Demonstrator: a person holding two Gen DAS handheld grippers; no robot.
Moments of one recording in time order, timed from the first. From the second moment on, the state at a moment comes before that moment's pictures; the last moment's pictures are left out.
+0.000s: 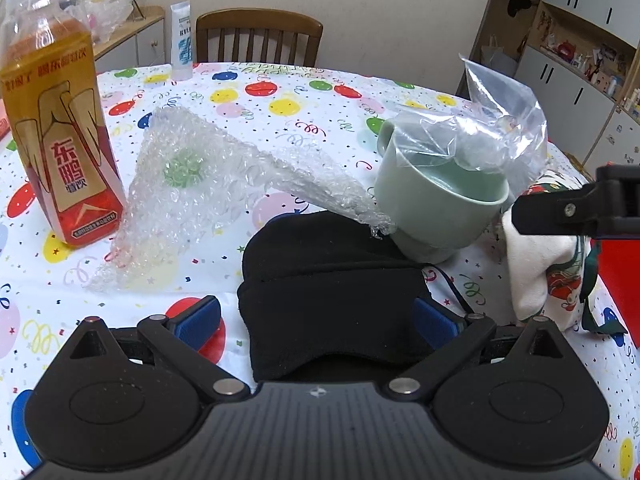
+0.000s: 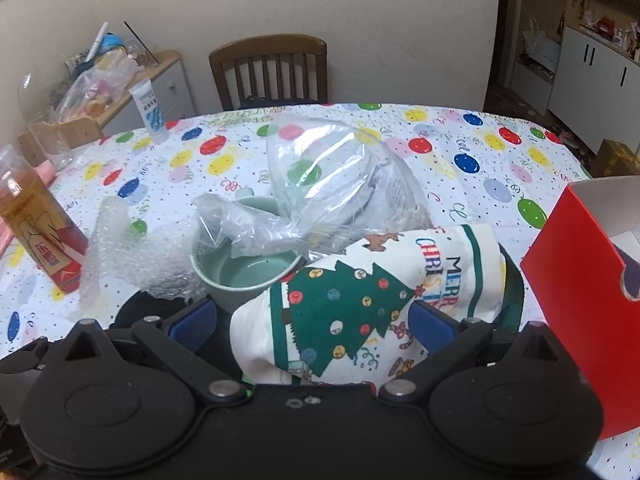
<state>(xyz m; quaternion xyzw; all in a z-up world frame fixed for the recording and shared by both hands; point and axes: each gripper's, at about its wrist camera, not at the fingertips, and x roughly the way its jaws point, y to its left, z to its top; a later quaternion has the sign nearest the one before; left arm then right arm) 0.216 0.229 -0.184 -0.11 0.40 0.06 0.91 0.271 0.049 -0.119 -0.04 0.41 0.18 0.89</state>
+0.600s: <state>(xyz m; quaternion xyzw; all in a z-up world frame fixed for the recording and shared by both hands) 0.222 0.226 -0.185 -0.11 0.40 0.07 0.91 0.272 0.048 -0.130 -0.04 0.42 0.17 0.89</state>
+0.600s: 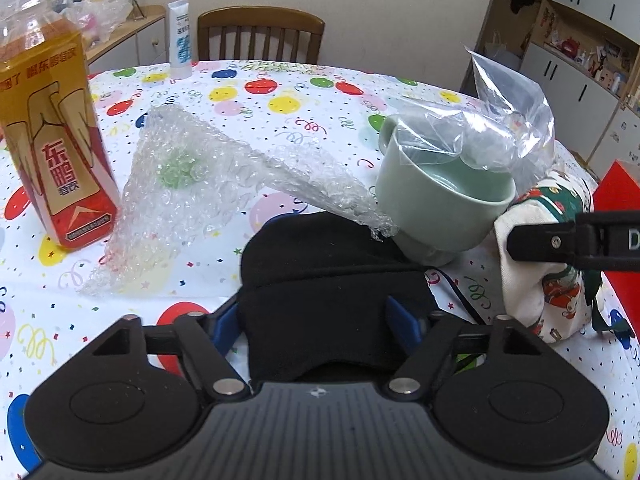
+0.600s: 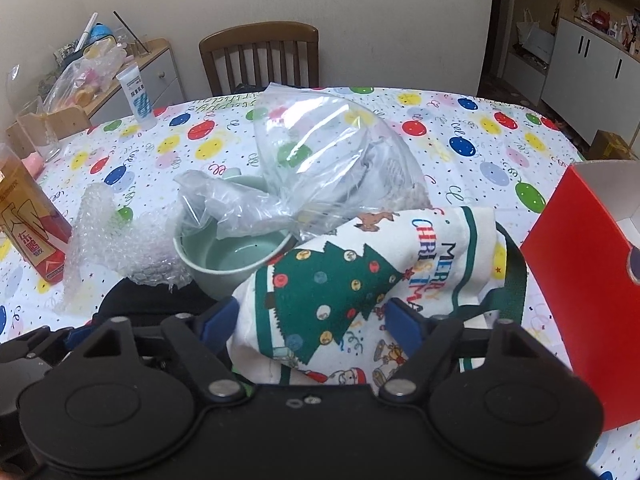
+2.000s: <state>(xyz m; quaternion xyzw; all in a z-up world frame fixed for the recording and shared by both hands) 0.139 0.171 -0.094 -0.13 0.31 0.09 0.94 0.210 -0.103 -0.053 0.07 0.36 0.27 0.89</state>
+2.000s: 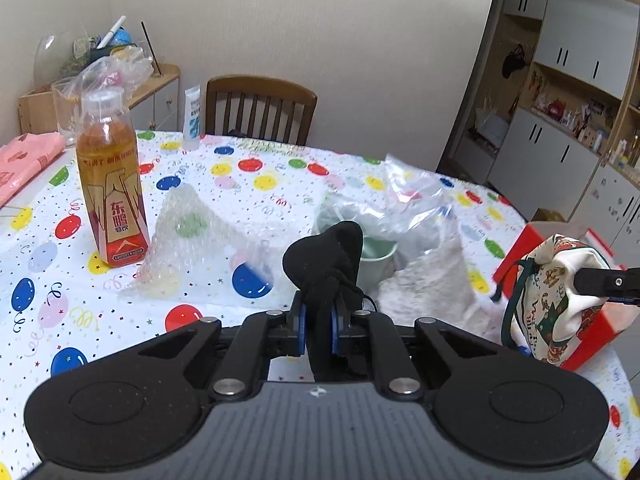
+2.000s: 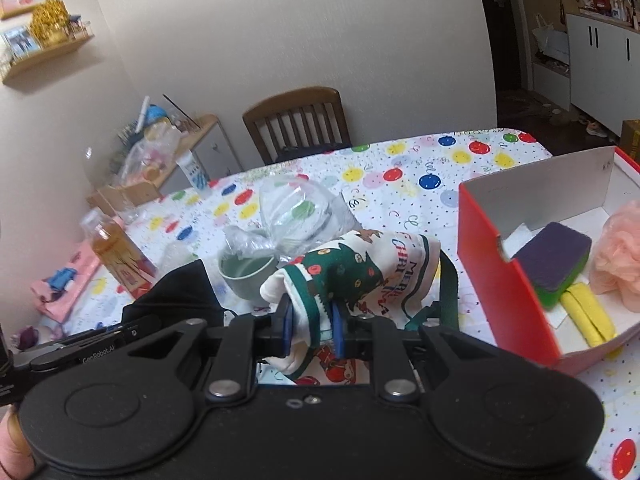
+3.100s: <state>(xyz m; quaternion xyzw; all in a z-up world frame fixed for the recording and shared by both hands) 0.240 -0.021 0.032 -0.09 0.22 -0.07 0.97 0.273 -0.289 0.024 0.11 0.27 0.30 0.91</state>
